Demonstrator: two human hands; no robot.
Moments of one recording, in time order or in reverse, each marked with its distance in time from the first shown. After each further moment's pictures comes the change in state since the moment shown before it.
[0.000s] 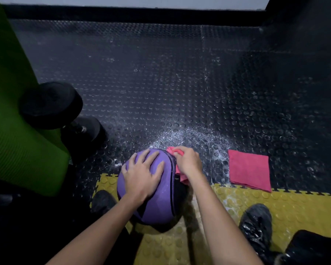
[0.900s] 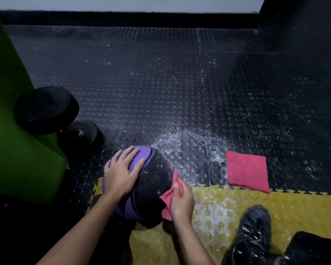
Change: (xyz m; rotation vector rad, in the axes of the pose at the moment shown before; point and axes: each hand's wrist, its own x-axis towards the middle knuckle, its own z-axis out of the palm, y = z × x) left_hand 0.022 -0.041 -0.015 -0.154 0.090 0.038; right_hand -0.061 0.062 0.068 0.514 0.237 0.088
